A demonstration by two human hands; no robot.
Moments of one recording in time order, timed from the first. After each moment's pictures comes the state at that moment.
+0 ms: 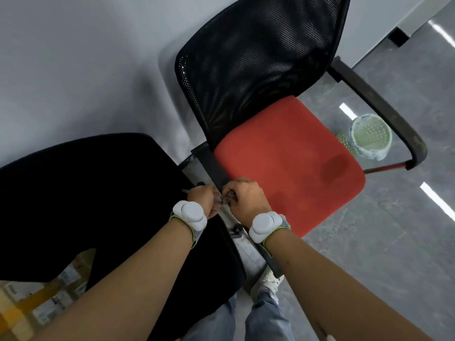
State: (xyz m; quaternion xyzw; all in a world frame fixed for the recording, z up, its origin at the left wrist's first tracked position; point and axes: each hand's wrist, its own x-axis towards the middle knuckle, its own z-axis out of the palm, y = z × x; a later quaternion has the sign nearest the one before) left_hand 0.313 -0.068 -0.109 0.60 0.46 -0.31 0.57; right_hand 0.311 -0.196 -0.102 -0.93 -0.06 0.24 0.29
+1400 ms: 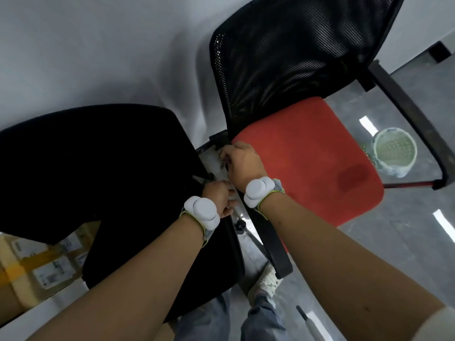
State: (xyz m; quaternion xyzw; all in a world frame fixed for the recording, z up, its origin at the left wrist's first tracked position) left_hand 0.295 -0.085 -0.102 0.49 0.53 -0.34 0.61; right_hand 0.356 -0.159 -0.122 -0.94 -0.17 0.17 0.24
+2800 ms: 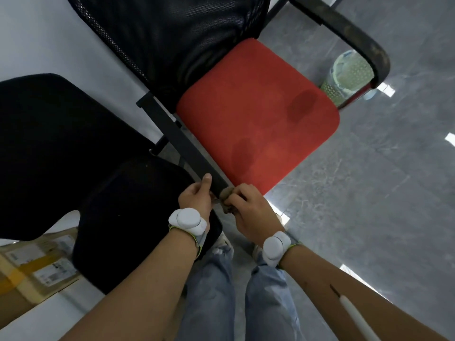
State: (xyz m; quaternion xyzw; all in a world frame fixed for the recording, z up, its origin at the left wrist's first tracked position) left_hand 0.160 -0.207 -0.102 0.62 0.51 -0.16 0.58; right_hand 0.119 -0.339 -0.128 -0.92 -0.15 0.08 0.35
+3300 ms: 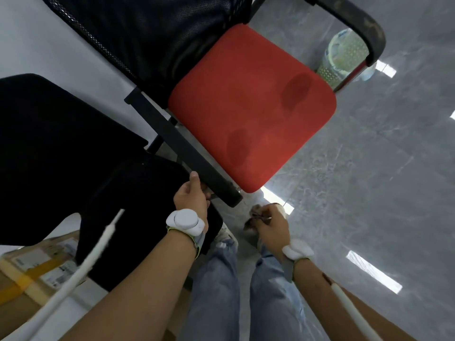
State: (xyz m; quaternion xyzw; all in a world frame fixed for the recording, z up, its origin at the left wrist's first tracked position) left_hand 0.150 -0.215 -0.108 0.62 0.53 -0.12 0.57; right_hand 0.047 -0.365 -0.171 -0.78 0.33 0.22 0.48
